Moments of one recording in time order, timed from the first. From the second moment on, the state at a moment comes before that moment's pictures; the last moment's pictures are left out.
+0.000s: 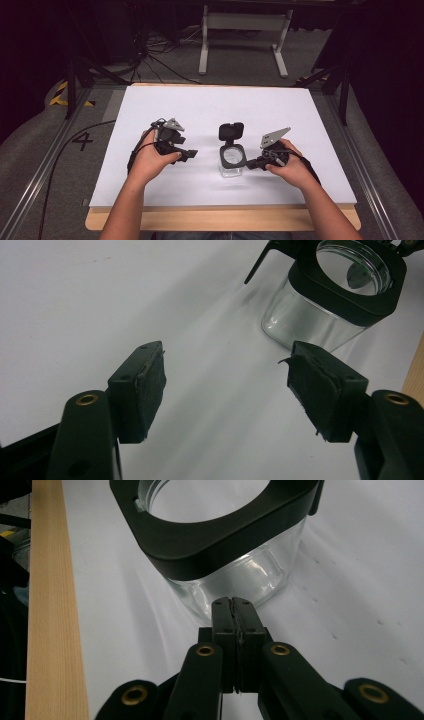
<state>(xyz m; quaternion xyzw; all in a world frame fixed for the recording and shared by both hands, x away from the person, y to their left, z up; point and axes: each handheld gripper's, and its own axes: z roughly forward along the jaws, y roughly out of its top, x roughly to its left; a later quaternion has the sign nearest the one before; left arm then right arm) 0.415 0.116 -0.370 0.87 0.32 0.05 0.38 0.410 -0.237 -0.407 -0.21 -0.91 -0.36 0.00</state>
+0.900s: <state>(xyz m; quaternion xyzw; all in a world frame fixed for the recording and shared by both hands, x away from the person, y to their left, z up) 0.403 0.095 -0.363 0.88 0.24 -0.02 0.41 0.412 -0.267 -0.359 -0.26 -0.87 -0.42 -0.05</state>
